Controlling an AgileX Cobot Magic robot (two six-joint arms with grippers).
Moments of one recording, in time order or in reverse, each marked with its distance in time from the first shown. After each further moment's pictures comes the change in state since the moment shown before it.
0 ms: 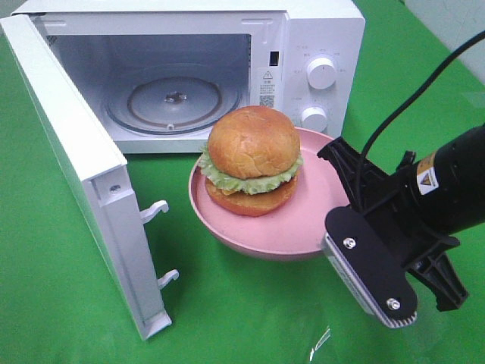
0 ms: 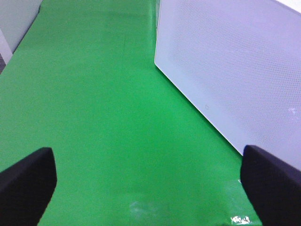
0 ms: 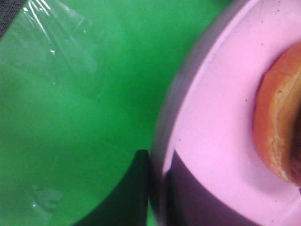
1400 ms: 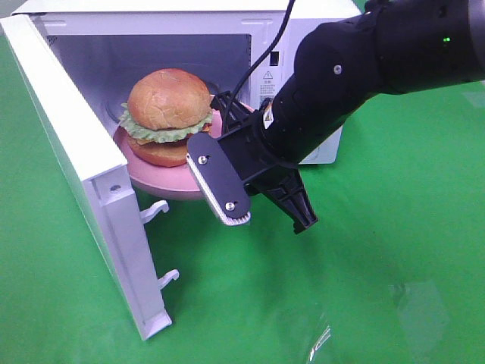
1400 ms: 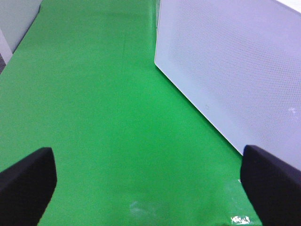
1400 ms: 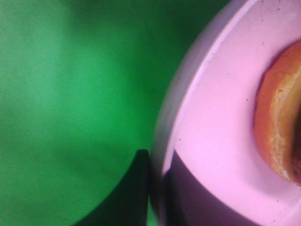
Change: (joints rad) left arm 0.000 0.000 0.000 0.000 0.000 0.000; right arm 0.079 0.431 -0.474 -0.001 0.016 0.098
